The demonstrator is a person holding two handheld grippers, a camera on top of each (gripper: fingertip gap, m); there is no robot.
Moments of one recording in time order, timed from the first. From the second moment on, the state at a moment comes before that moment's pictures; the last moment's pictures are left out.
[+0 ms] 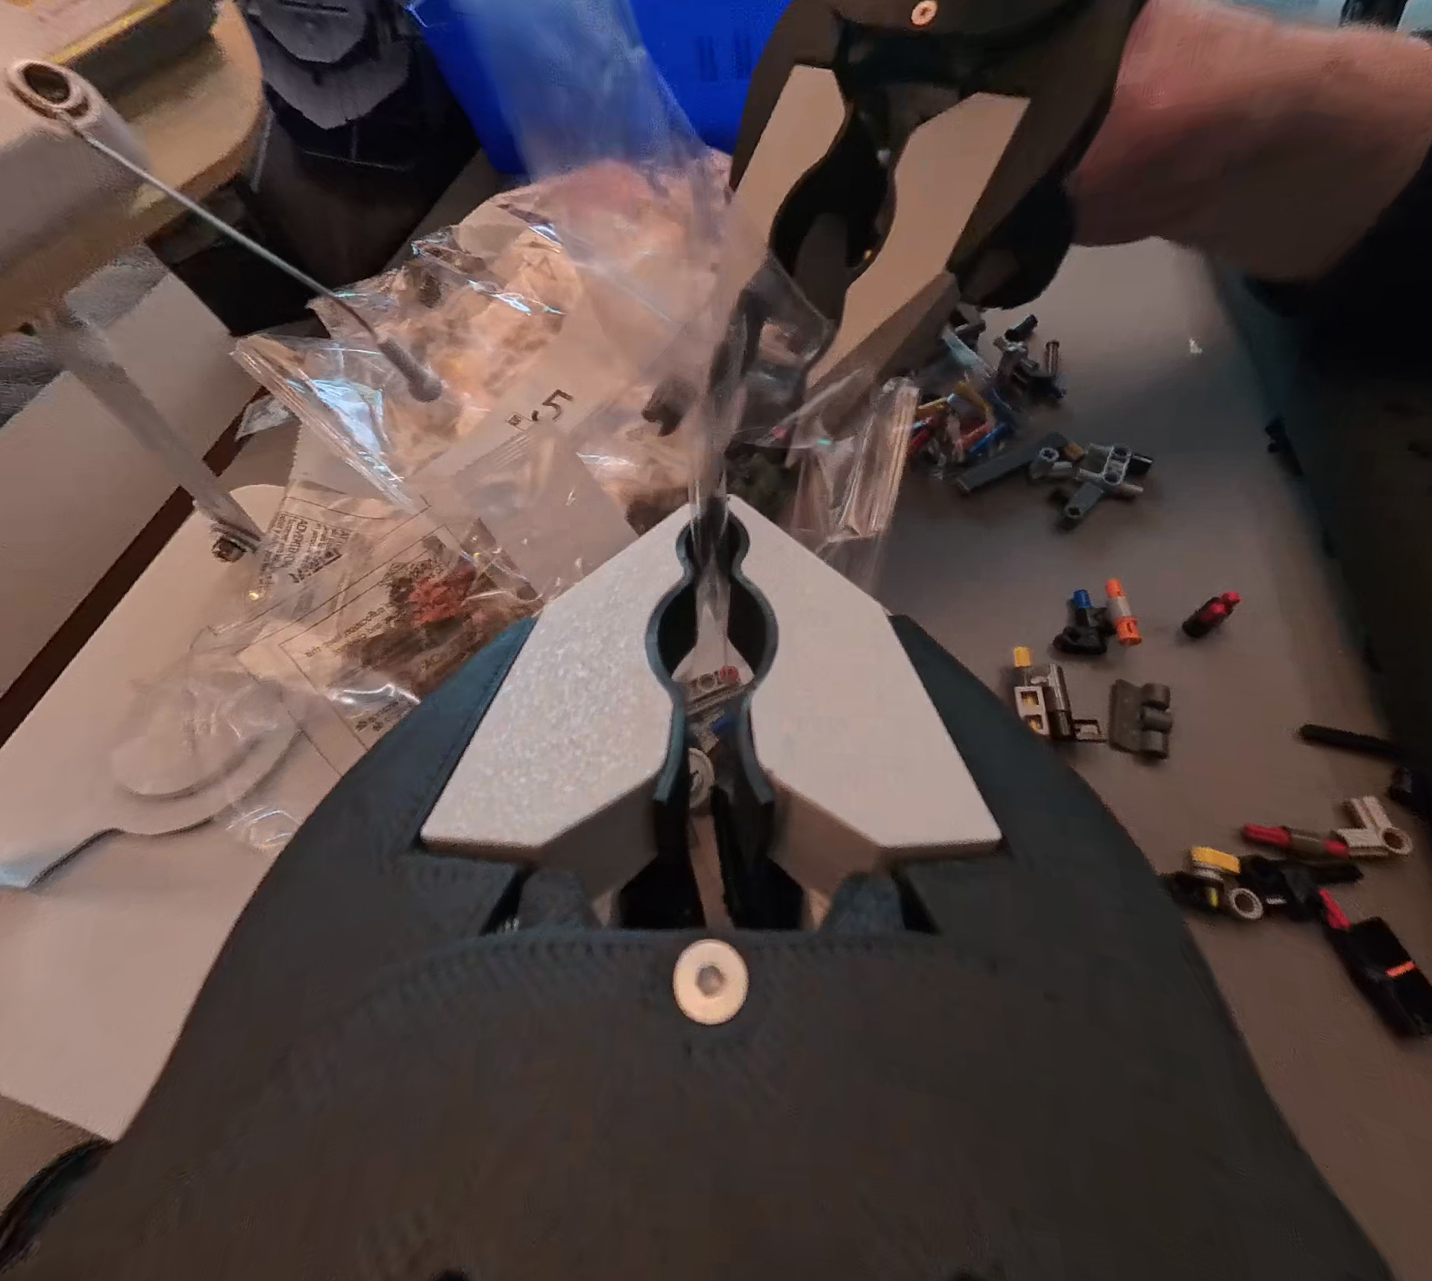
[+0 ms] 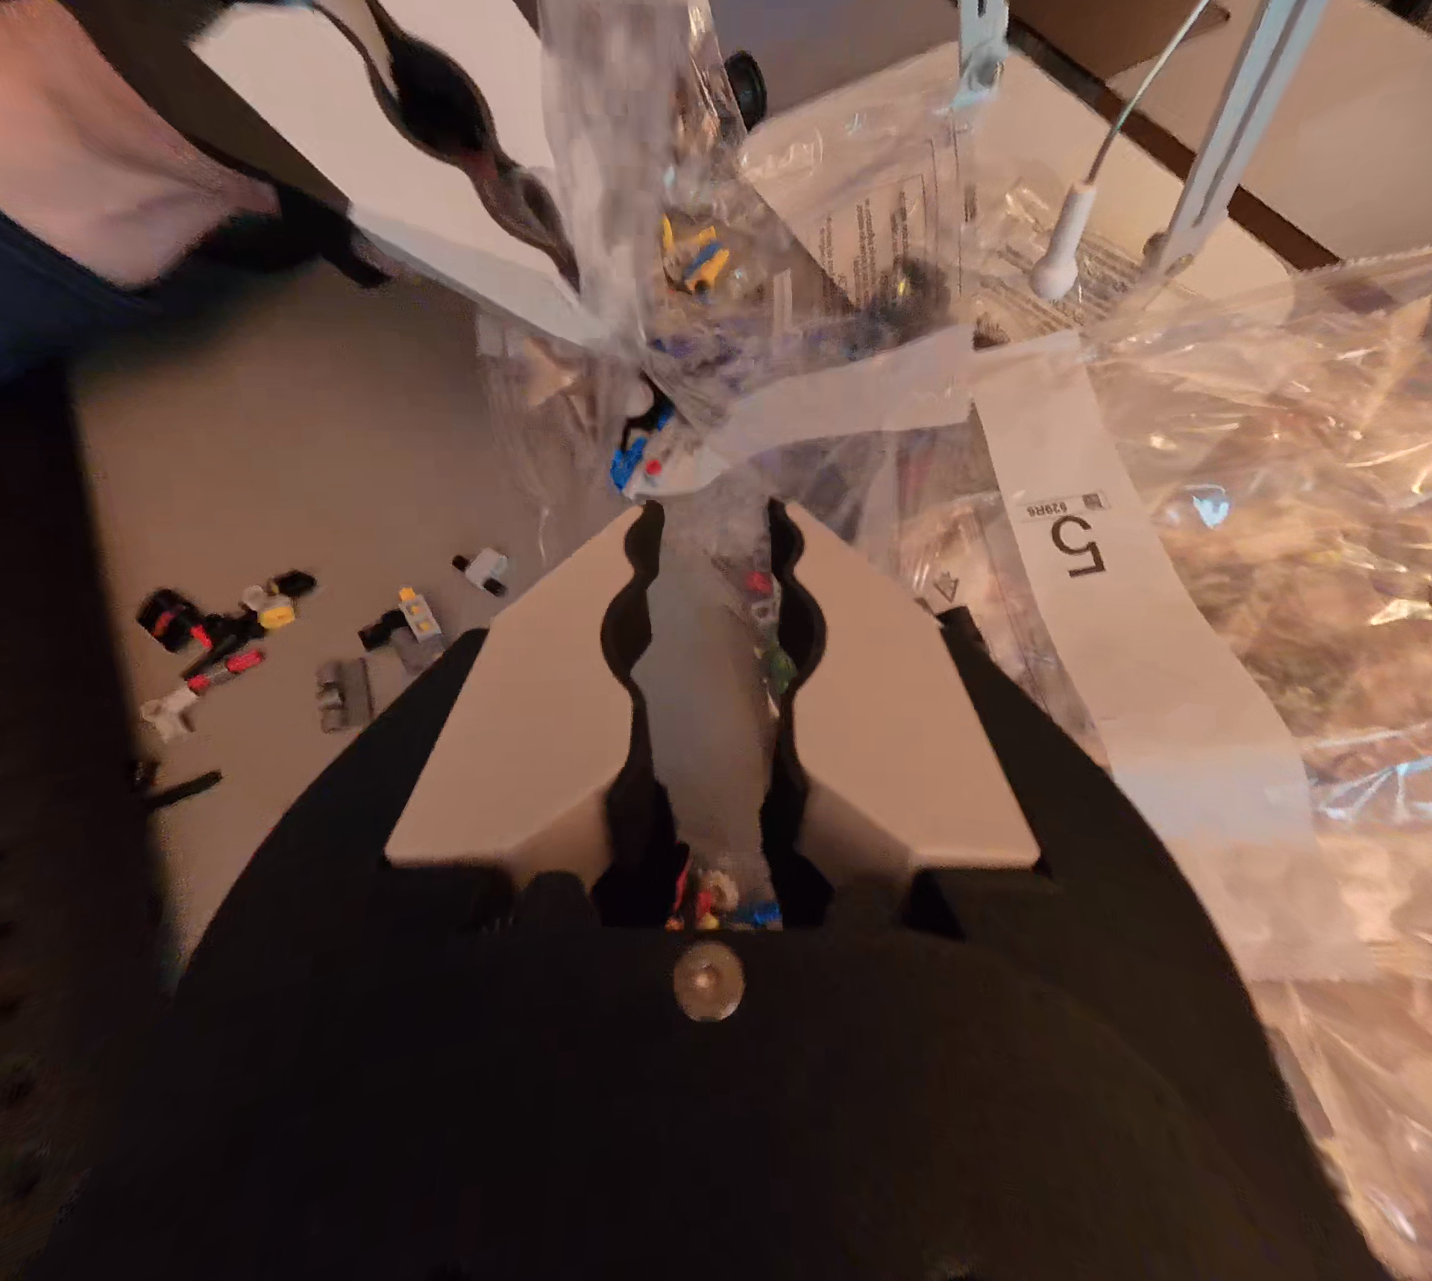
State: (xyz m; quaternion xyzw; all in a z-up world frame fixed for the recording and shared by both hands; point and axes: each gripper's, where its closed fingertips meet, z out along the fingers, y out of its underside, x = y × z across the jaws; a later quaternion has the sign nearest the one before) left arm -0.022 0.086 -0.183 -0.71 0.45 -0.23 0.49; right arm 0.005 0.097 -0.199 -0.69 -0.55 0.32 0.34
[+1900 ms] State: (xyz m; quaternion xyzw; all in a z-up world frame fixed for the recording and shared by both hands) left arm -0.009 0.083 -0.216 -0.75 0.45 -0.25 0.42; right arm 0.014 0.066 -0.176 -0.63 -0.62 0.29 0.37
